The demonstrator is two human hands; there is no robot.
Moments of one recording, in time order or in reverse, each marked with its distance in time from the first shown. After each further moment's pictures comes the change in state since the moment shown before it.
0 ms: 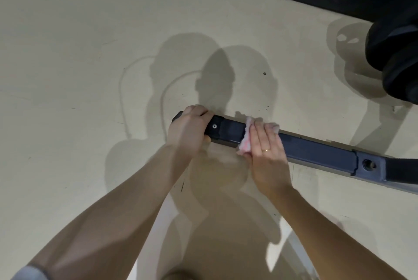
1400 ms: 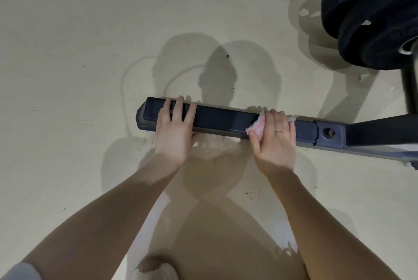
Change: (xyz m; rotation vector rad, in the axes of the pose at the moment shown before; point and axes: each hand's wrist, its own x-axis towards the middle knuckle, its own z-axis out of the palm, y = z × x) left_hand -0.017 0.056 0.054 0.249 0.067 -0.037; right_hand -0.037 0.074 0.003 0.260 0.040 0.373
